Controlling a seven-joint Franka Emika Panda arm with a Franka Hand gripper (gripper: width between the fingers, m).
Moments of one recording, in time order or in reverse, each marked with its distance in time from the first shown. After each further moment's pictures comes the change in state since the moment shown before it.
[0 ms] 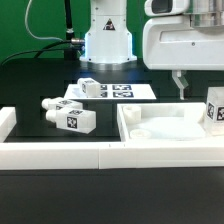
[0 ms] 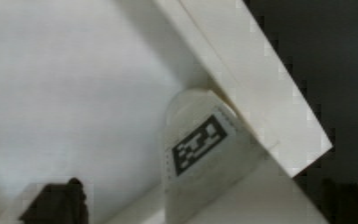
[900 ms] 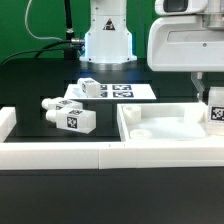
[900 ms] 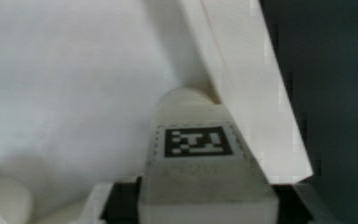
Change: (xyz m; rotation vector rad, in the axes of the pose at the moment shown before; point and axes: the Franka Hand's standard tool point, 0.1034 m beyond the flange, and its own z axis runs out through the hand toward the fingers) arm -0.002 -0.009 0.002 -0.038 0.021 -0.045
